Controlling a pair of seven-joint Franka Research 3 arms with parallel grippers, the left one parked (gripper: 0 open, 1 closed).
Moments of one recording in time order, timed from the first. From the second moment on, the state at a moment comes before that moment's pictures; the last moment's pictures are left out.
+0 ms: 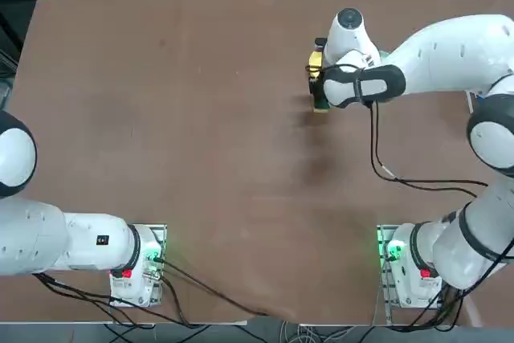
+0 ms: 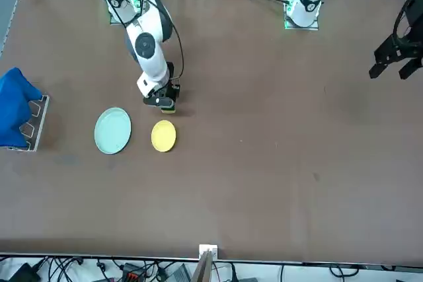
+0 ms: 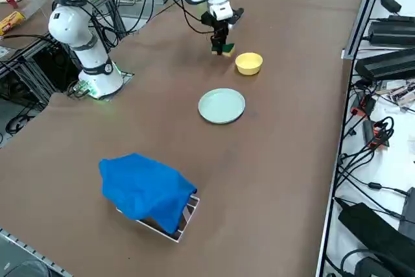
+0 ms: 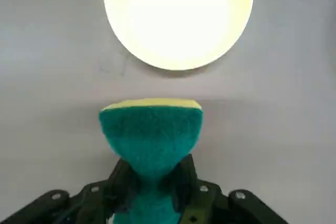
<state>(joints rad) 0.50 0.28 0.10 -2.21 -0.02 2.53 0.67</state>
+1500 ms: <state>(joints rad) 0.37 0.33 0.08 -1.92 -0.02 2.22 0.49</state>
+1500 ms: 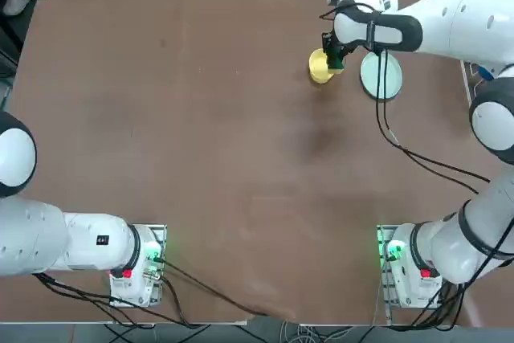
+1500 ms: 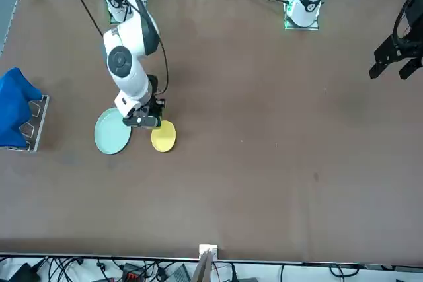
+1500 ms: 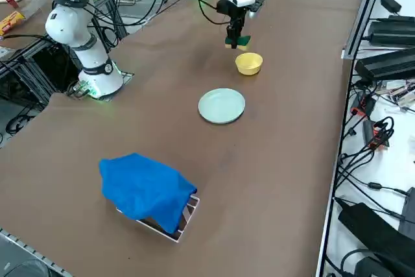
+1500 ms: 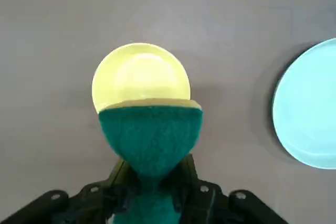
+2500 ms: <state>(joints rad) 0.37 0.44 0.09 -1.87 -0.02 2.21 0.46</state>
